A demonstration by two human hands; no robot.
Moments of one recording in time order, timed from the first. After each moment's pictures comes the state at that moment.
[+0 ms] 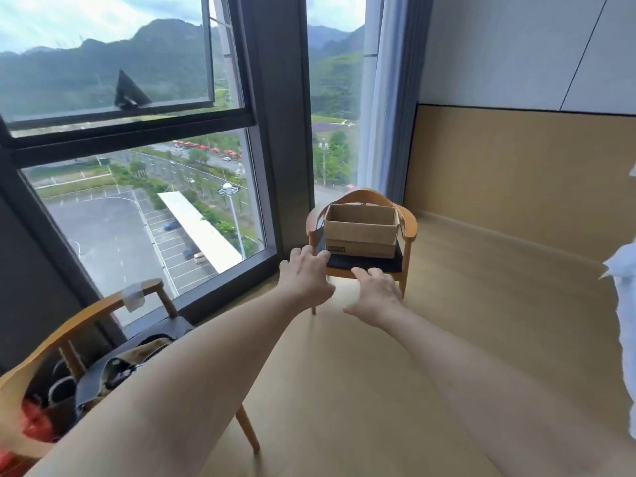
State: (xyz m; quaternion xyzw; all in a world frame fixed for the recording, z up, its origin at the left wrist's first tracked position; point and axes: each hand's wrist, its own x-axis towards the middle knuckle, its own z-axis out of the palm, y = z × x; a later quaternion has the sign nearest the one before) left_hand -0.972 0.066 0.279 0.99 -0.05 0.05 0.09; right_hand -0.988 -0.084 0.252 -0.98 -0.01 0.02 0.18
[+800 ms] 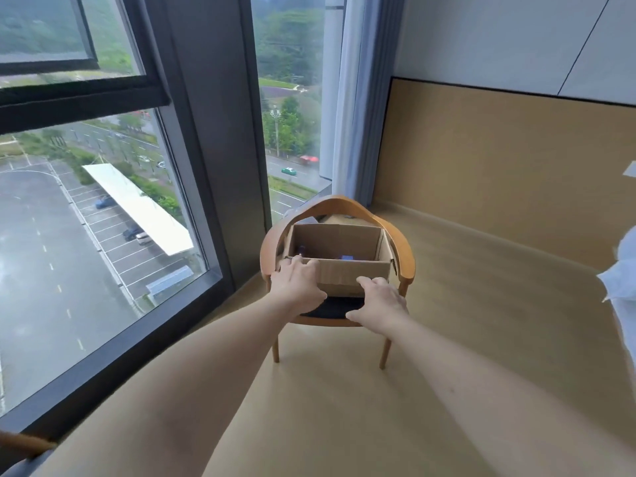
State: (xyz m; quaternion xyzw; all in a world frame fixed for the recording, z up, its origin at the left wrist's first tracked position) left_hand -0.459 0.047 0.199 0.99 -0.10 -0.03 0.13; right_hand -0.515 -0.124 0.192 -0.98 0.09 0.07 0.18
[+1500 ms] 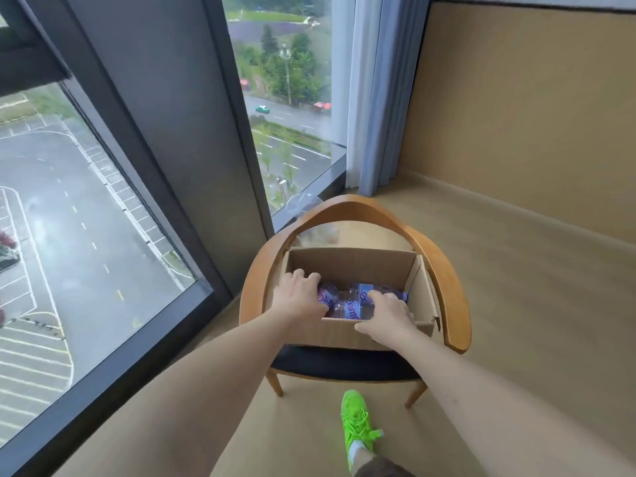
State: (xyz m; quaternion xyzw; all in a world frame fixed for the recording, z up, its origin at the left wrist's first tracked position) left_hand -0.109 -0.003 0.090 0.98 -0.07 -0.13 0.11; right_hand -0.159 -0.188 0.074 -0.95 0.13 0.18 0.21
